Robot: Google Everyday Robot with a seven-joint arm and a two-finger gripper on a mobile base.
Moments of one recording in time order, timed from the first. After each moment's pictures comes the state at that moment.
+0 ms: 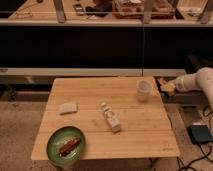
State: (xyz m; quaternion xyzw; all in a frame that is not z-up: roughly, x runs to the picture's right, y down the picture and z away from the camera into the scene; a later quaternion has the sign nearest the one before) arm 0.382 -0.024 0.844 -0.11 -0.12 0.54 0.83
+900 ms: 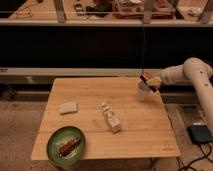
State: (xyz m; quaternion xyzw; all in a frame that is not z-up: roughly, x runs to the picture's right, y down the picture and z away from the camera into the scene) arm 0.289 -0.062 0.837 -0.14 -0.19 0.45 0.86
